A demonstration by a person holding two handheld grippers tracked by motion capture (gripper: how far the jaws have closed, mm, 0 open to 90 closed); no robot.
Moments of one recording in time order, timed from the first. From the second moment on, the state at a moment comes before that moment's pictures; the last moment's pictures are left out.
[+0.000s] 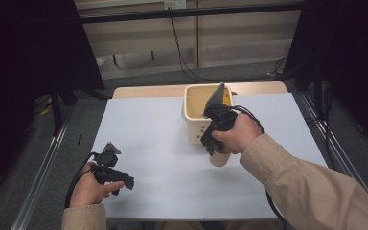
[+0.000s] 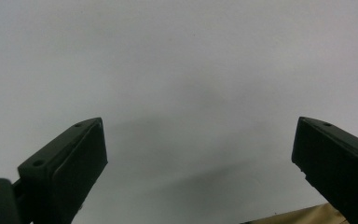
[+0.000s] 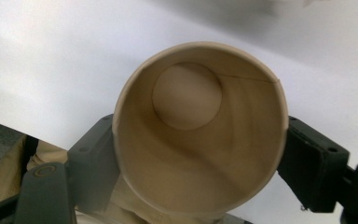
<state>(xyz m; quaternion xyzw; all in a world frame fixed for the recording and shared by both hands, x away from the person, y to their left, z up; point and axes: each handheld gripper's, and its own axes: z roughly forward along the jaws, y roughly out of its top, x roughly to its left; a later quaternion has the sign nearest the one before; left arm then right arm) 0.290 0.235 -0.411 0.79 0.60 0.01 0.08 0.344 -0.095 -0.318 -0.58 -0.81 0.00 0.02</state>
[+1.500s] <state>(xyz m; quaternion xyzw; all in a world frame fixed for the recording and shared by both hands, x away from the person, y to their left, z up) 0.291 0.236 -0.409 0.80 0.60 0.01 0.09 0.394 -0.103 -0.197 -0.58 -0.82 0.01 0.00</state>
